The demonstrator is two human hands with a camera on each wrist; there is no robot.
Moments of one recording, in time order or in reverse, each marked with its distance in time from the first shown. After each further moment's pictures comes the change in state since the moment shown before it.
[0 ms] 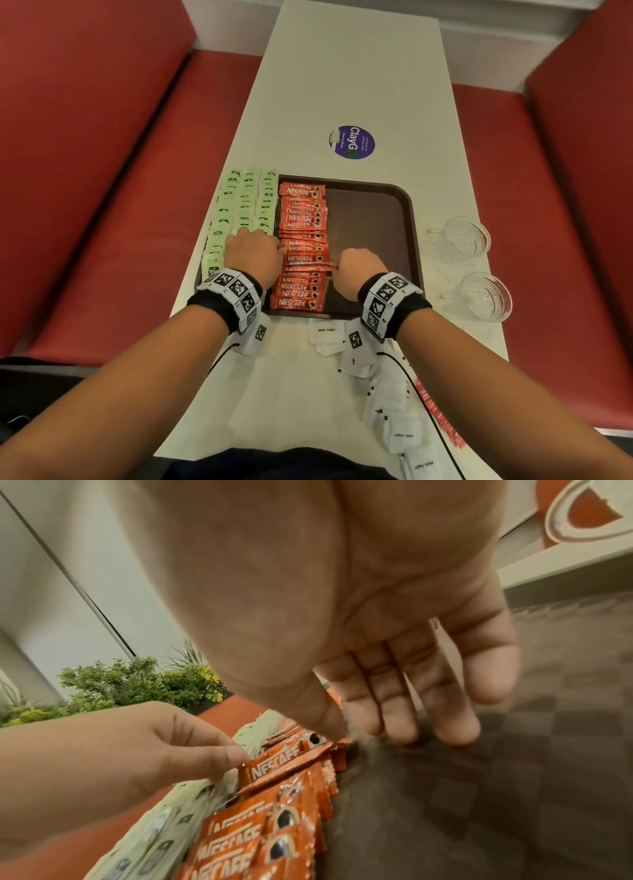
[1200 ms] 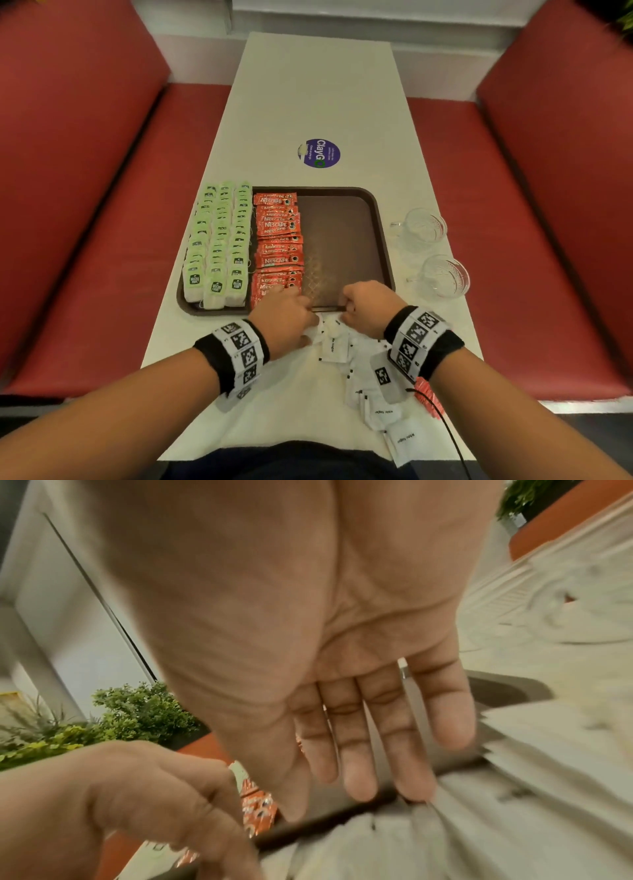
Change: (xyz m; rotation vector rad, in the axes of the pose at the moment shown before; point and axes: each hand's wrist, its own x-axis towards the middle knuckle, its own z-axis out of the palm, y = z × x) left_hand -0.095 0.060 0.004 0.170 -0.136 0.751; right_hand -0.079 0.069 0.028 -0.026 0.031 -0.184
